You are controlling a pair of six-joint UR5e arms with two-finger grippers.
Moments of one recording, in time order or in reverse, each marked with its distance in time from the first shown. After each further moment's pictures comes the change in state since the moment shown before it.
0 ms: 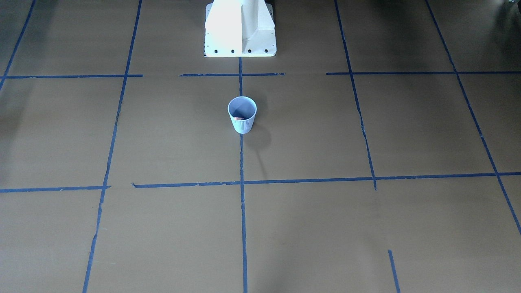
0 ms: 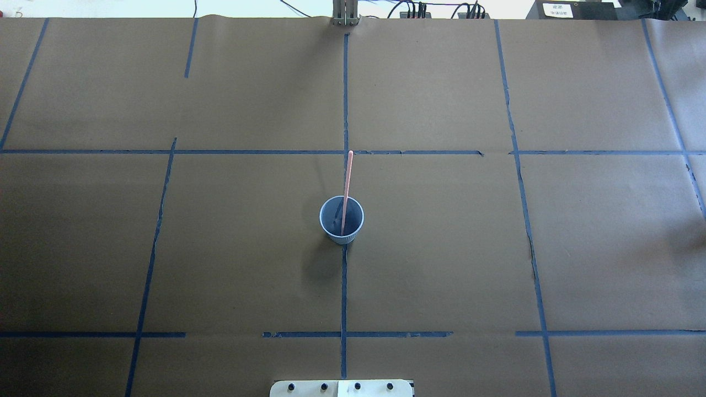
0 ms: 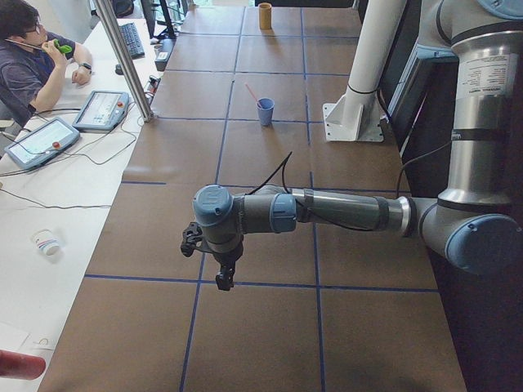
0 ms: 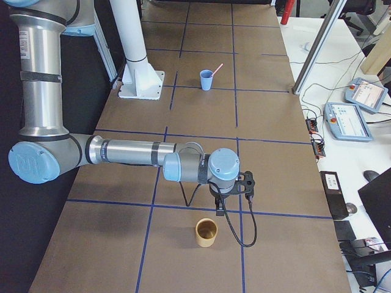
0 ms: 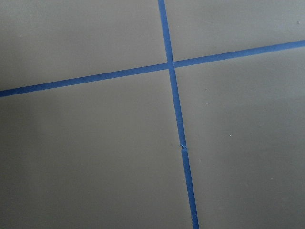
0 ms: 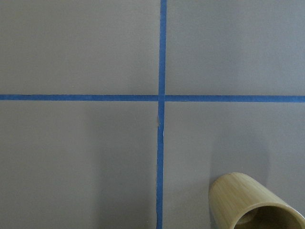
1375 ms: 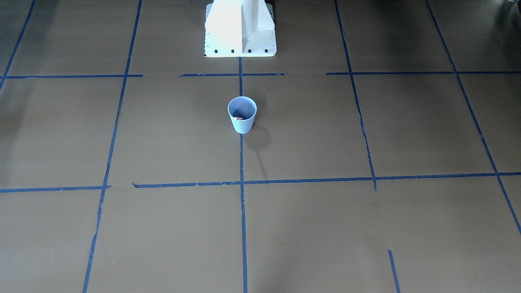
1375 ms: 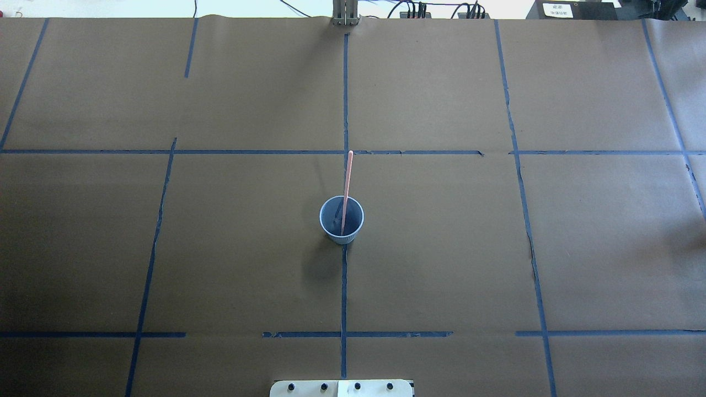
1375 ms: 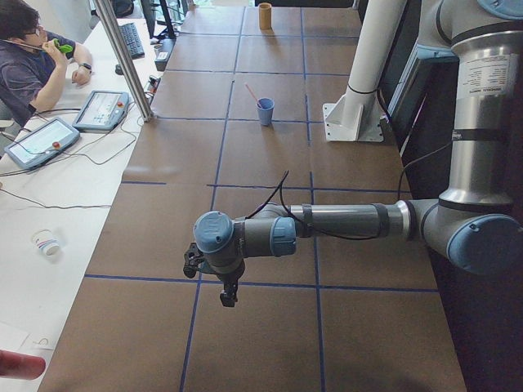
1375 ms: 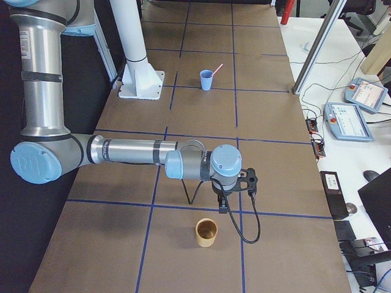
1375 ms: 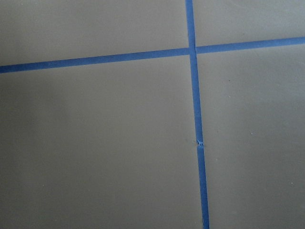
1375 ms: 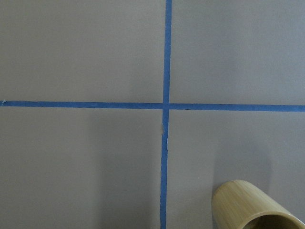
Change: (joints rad) left arm 0.001 0.006 0.106 -0.103 -0.036 -0.052; right arm 0.000 0.012 0.007 0.001 0.000 0.006
